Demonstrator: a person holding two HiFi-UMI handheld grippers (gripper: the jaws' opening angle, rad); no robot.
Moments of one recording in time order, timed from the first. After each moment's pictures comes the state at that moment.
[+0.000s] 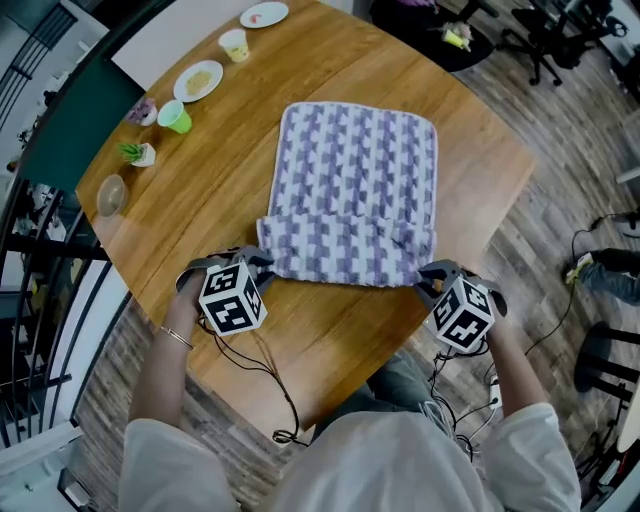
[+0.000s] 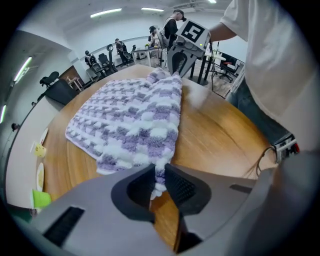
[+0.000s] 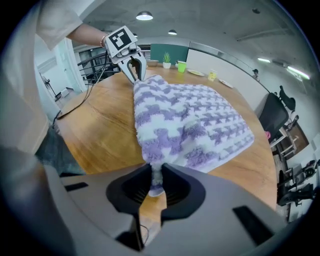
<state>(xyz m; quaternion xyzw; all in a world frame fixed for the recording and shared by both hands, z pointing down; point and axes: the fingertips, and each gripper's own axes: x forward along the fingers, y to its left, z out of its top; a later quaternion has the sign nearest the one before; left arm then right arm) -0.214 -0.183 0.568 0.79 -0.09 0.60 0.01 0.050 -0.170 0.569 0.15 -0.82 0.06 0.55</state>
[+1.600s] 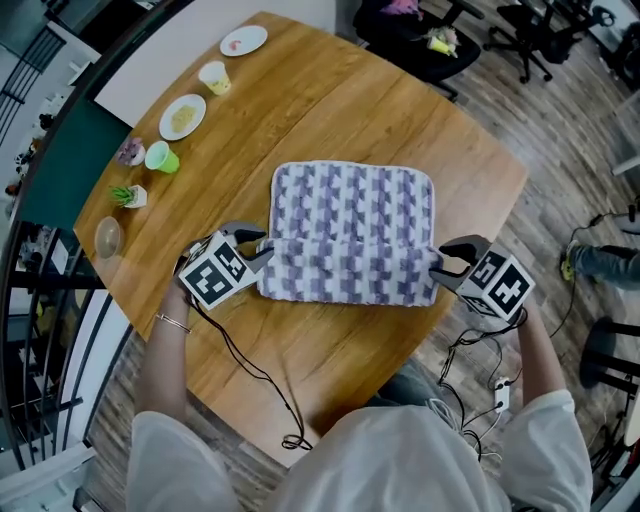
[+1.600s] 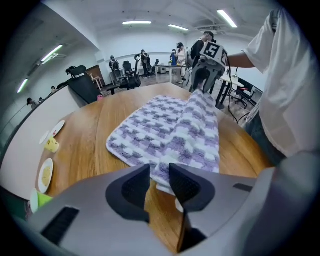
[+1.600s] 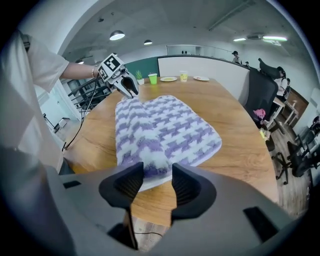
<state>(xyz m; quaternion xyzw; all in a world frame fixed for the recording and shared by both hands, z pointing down) -0.202 -0.384 0.527 0.84 -0.17 0.52 0.07 0.091 -0.332 0.512 0.20 -0.84 0.19 0.48</state>
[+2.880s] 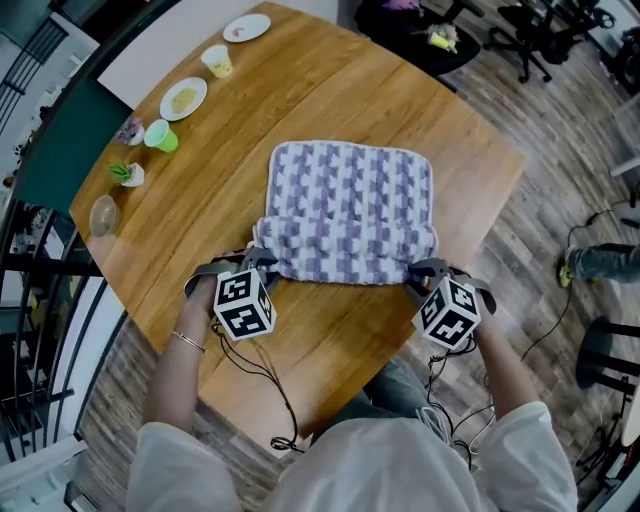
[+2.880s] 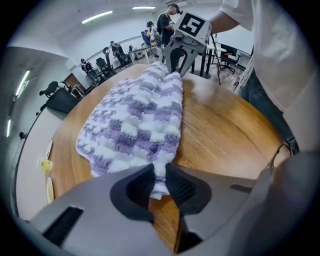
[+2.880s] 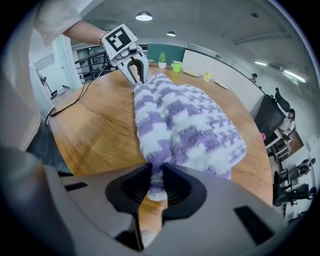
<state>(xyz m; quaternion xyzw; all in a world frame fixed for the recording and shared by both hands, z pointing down) -0.197 -0.316 0.578 0.79 -0.09 0.61 -0.04 0.043 -0.289 0.577 0.18 -0.81 0.06 0.55</state>
